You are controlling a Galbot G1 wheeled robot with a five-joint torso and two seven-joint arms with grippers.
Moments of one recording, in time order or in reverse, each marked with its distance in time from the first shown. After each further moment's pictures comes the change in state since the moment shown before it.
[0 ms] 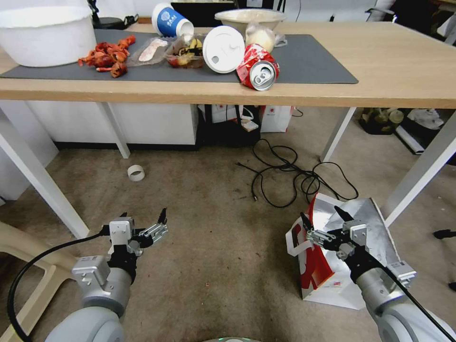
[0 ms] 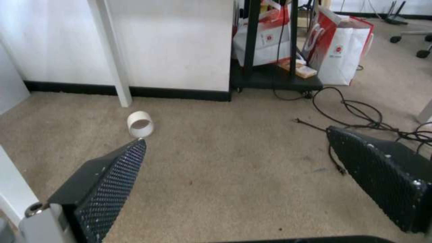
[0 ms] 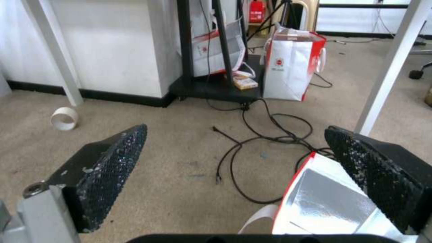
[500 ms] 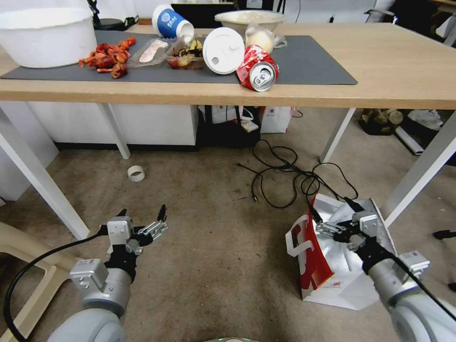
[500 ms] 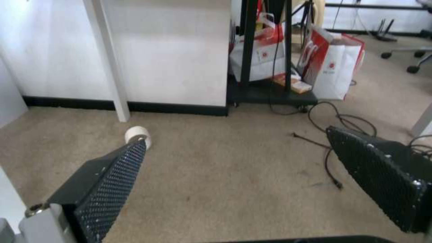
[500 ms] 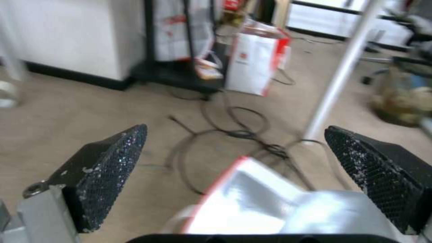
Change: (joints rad) left arm 0.020 -0.003 -0.010 0.001 0.015 -0.071 0.034; right arm 0.051 -0.117 0.118 -0.001 0.016 -0.143 0.055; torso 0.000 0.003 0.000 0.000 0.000
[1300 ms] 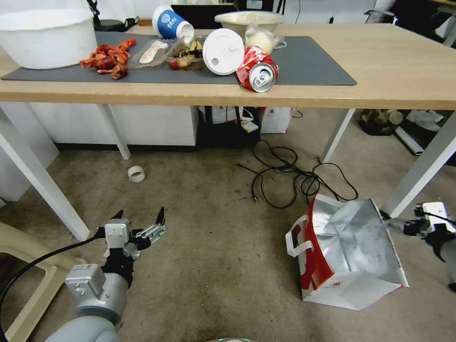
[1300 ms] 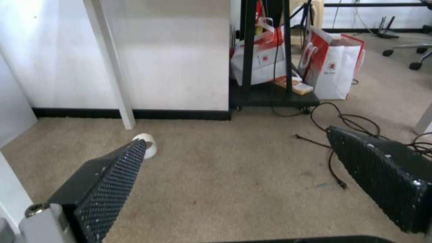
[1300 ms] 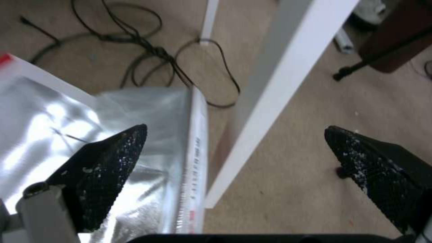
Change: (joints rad) left arm 0.033 -0.002 0.002 -0.040 0.033 -0.005 0.004; right arm 0.086 -0.245 0.223 -0.241 0.185 -0.368 0.058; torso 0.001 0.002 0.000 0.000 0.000
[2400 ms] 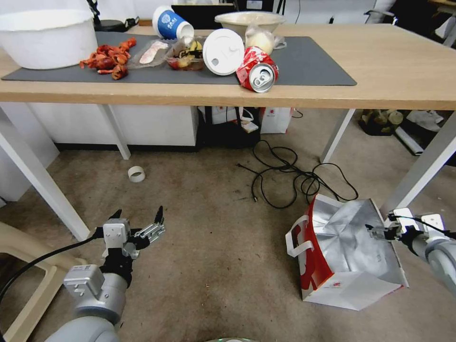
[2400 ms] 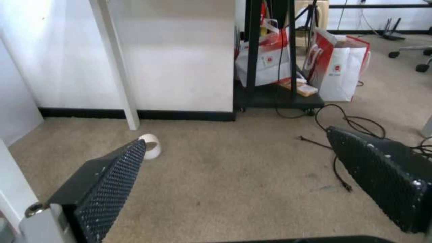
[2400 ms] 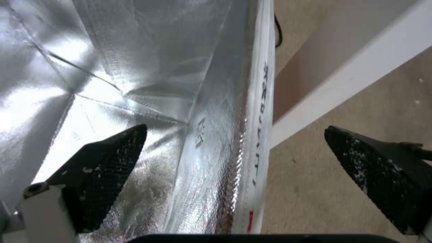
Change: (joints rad) left arm 0.001 0.003 0.000 0.005 -0.003 -0.014 -0.018; right arm 0.211 -0.056 -0.283 -0.288 -0.137 -0.035 -0.098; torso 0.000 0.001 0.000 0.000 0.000
